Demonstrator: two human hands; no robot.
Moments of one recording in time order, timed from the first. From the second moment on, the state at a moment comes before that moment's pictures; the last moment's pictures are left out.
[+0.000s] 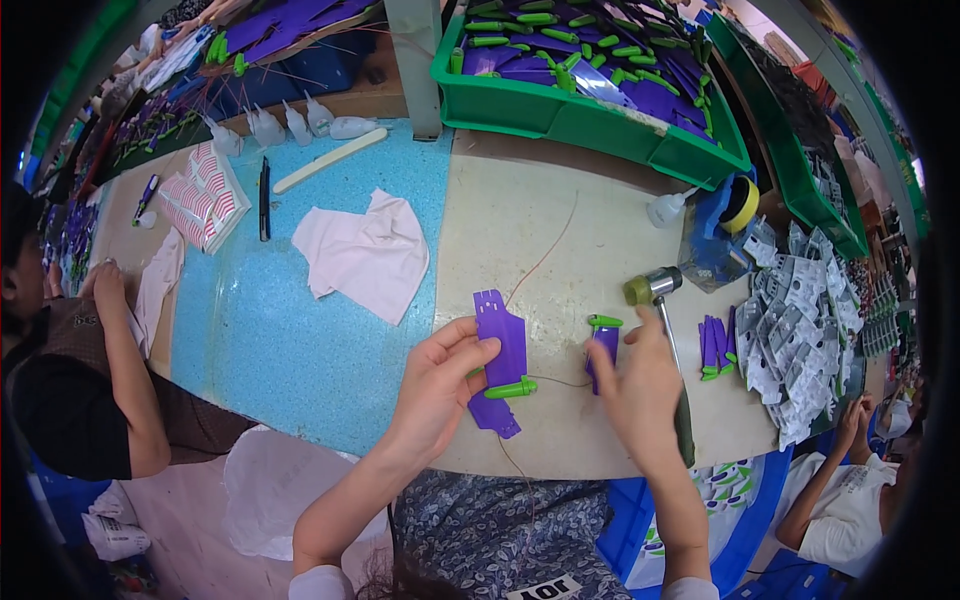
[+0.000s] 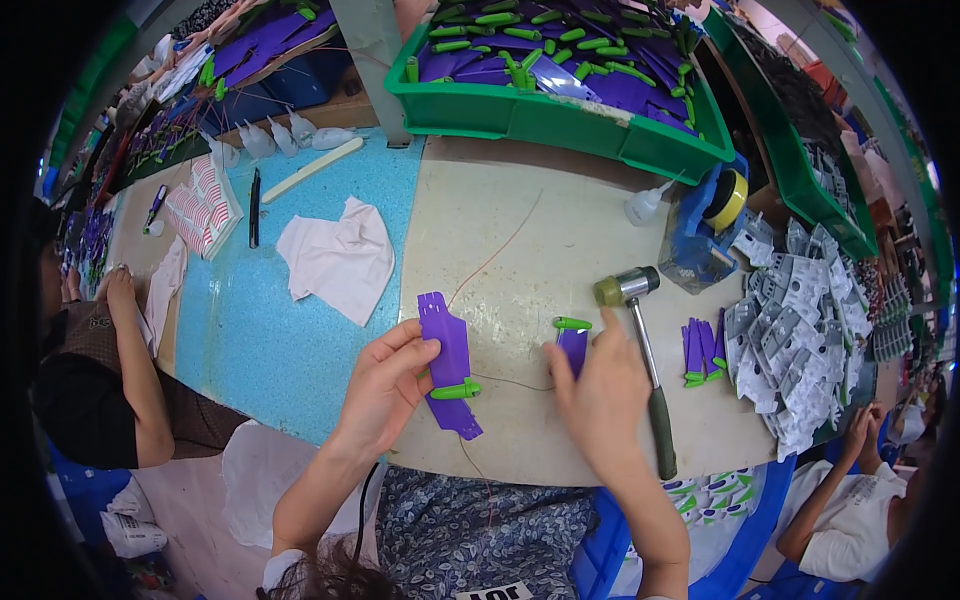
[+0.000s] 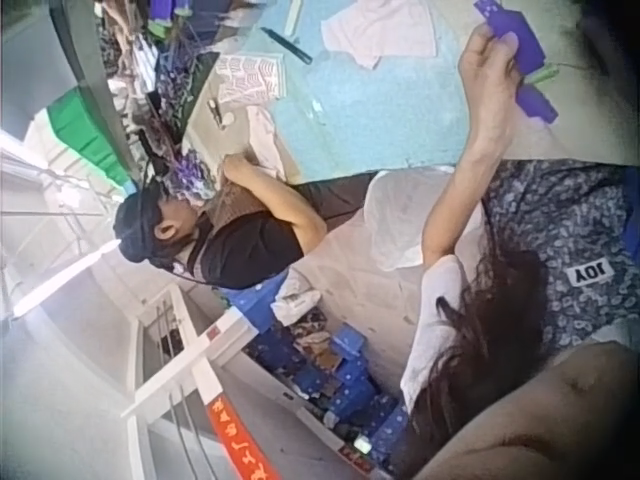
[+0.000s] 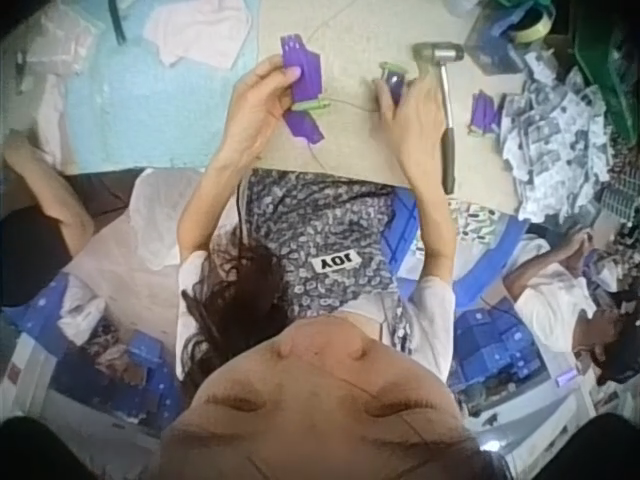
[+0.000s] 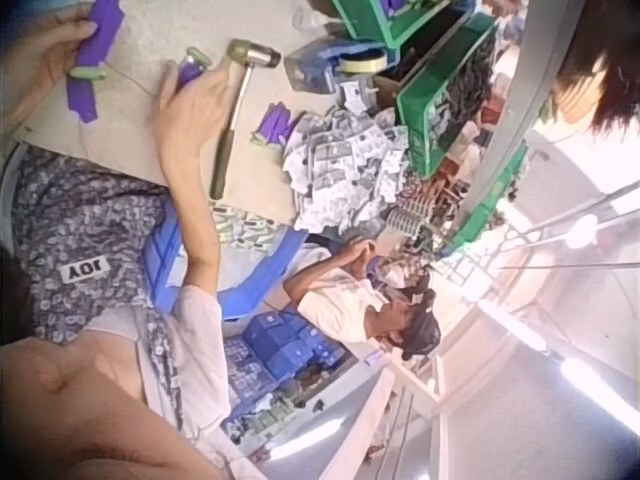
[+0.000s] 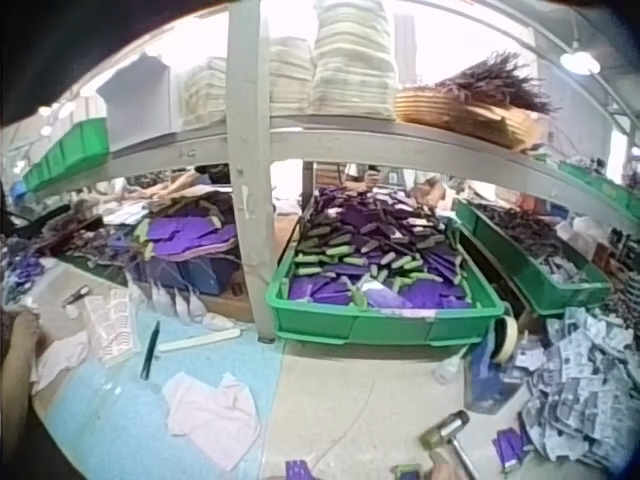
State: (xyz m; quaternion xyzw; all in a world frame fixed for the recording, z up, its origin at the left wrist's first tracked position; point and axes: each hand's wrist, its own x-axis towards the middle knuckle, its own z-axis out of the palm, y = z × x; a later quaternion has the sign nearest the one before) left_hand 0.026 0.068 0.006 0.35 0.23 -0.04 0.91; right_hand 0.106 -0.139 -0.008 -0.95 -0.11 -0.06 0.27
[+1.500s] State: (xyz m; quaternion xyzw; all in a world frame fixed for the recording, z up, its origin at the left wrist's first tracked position) left_hand 0.046 0.048 0.007 0.65 0.04 0.16 0.75; right_hand 0.088 -0.078 -0.010 -0.66 -0.16 0.03 0.73
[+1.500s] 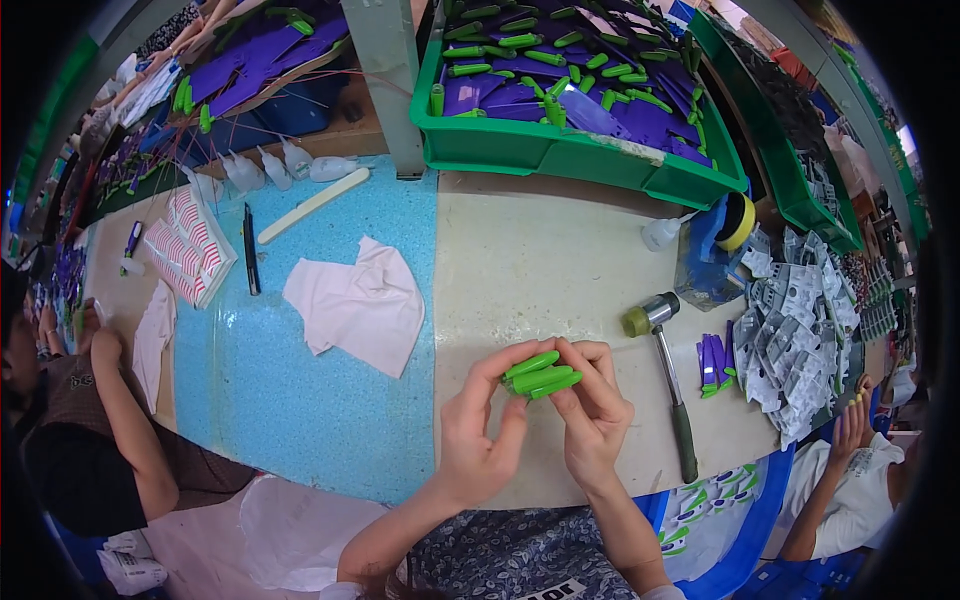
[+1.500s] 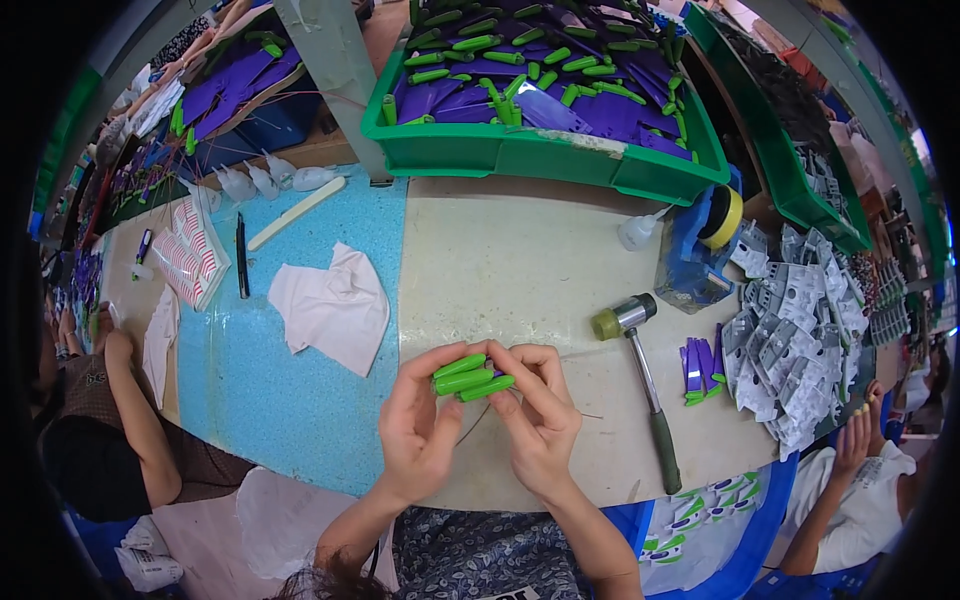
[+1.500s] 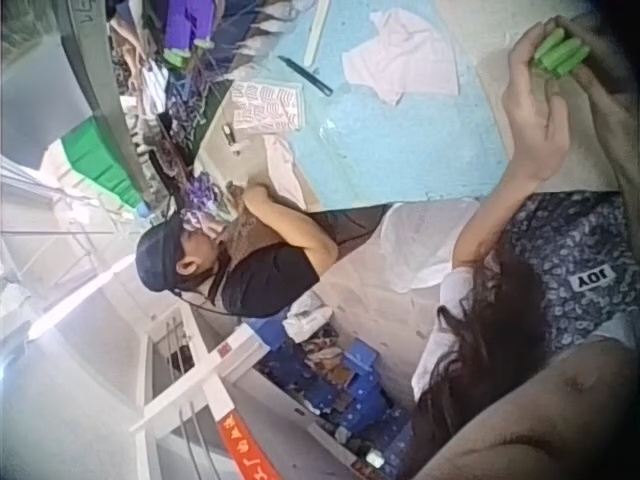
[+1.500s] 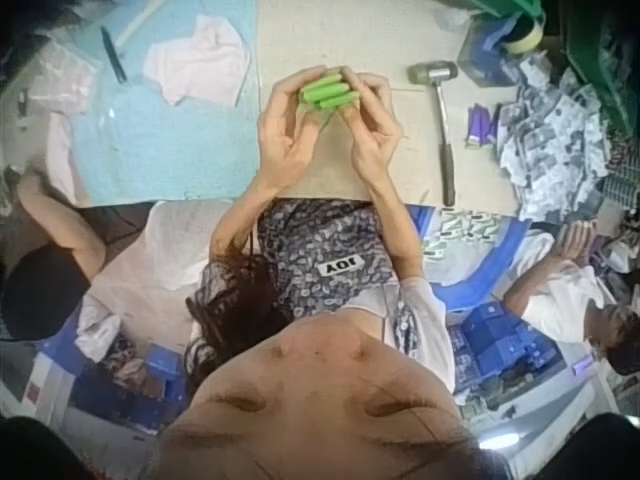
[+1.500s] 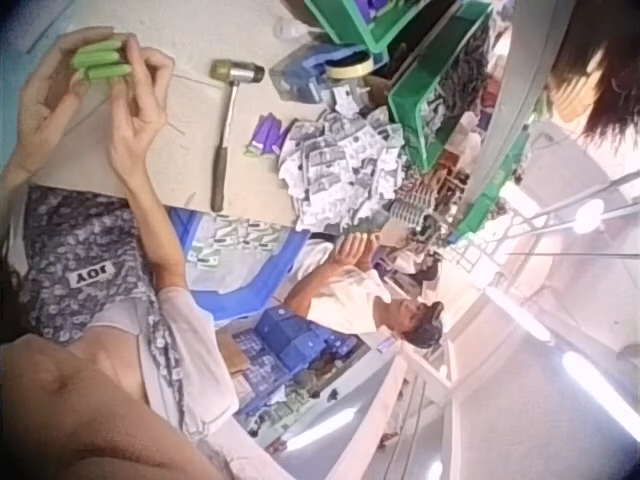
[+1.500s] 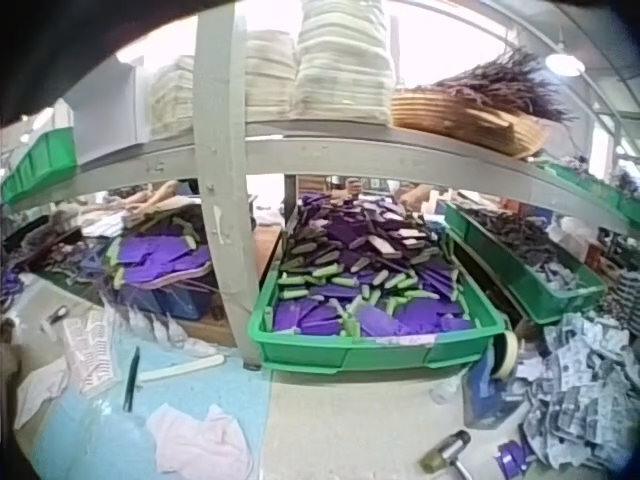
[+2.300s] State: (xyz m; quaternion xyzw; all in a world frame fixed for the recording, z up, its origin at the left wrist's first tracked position) left_hand 0.171 0.241 0.148 0.78 -0.02 0.58 0.22; right_hand 0.091 -0.197 -0.017 -0.92 -0.13 -0.15 0.33
